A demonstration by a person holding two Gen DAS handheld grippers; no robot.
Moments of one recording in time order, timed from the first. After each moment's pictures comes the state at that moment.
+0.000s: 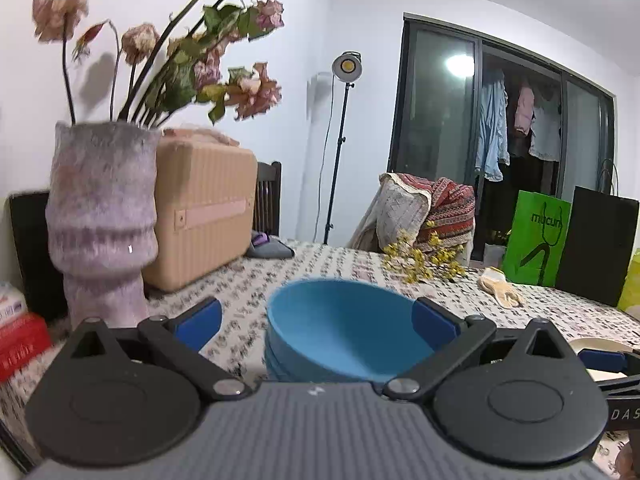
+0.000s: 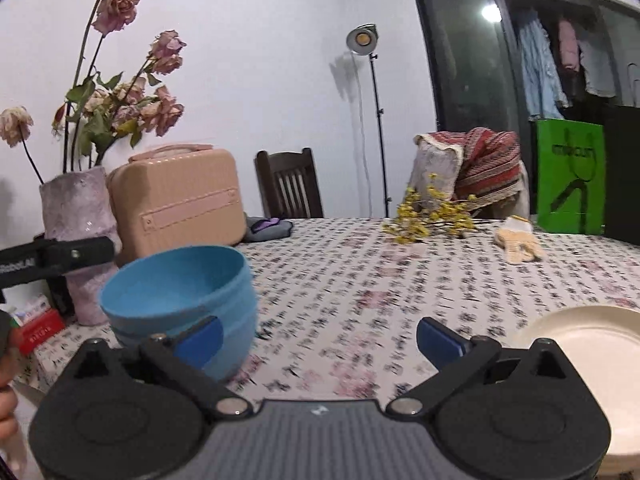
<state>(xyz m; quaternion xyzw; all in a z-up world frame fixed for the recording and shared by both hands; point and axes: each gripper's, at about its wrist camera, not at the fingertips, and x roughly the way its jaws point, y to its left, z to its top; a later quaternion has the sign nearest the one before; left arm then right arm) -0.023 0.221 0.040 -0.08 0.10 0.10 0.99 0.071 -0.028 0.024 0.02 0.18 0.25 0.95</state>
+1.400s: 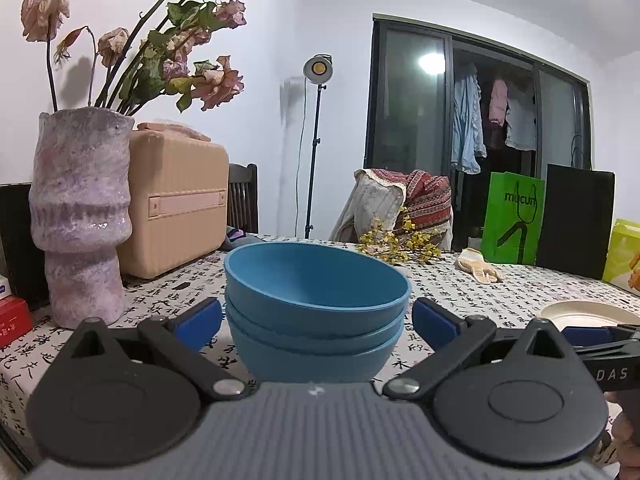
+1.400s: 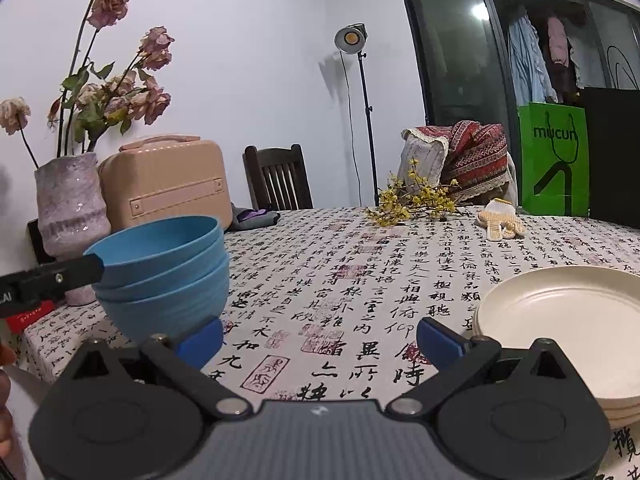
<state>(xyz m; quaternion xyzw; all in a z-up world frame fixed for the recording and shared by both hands) -0.039 0.191 0.006 -0.05 0.09 0.08 0.99 0.068 -0.050 -0.006 0.03 0.18 0.25 0.95</state>
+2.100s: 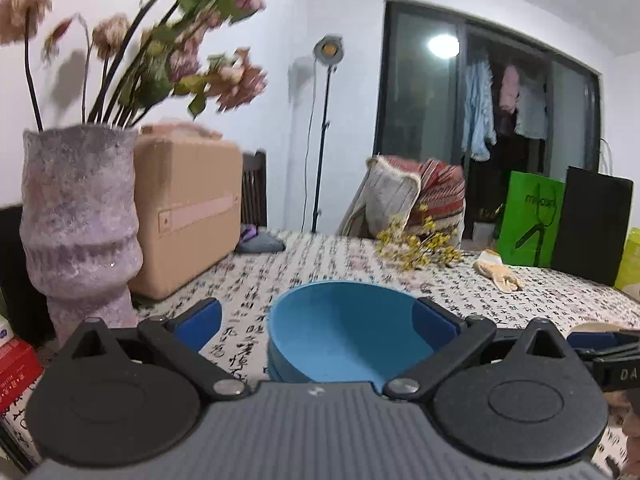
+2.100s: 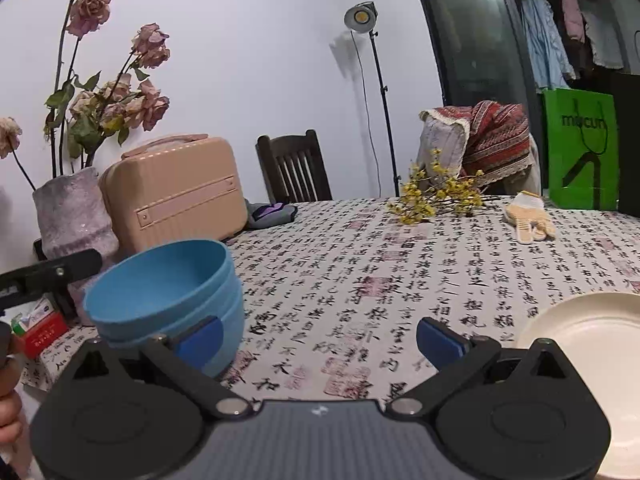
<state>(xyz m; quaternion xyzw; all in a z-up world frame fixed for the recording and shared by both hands) 0.008 0.245 0.053 -0.06 0.14 0.08 0.99 0.114 -0.026 0.031 0.04 0.22 0.28 0.93</state>
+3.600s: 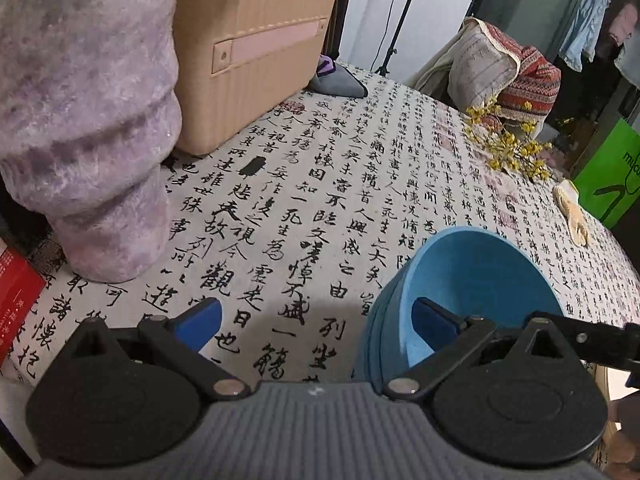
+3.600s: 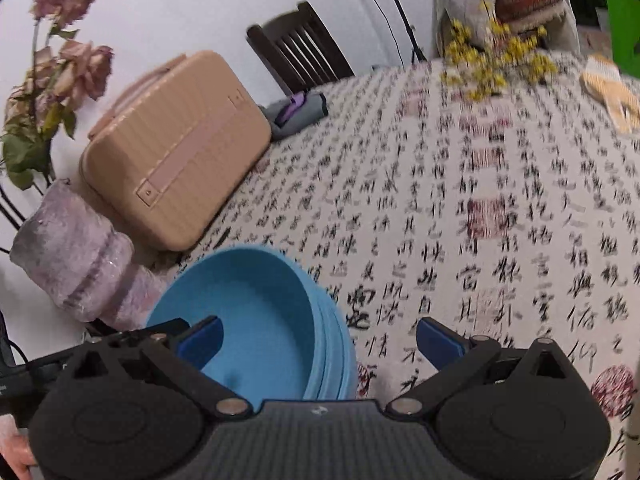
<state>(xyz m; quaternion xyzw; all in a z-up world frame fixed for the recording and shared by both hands) 0.106 0.333 0.041 -0.18 0.40 0.13 0.89 0.220 0.082 0.049 0.12 0.47 0.31 0.82</state>
